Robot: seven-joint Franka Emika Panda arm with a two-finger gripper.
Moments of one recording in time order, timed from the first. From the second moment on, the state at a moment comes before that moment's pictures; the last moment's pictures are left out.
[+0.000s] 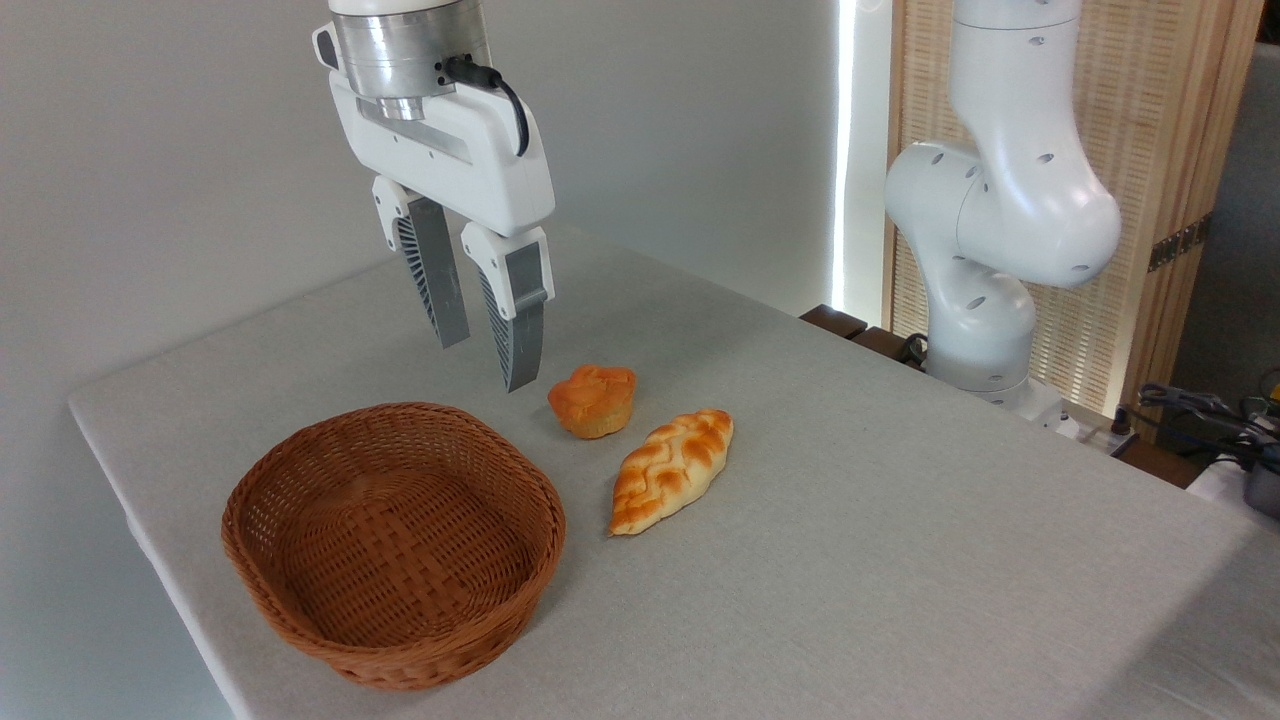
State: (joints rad) arm -0.10 0.00 0.00 -1.62 -0.03 1.65 0.66
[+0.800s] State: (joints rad) arm -0.10 0.00 -0.01 -1.63 -0.03 1.65 0.66
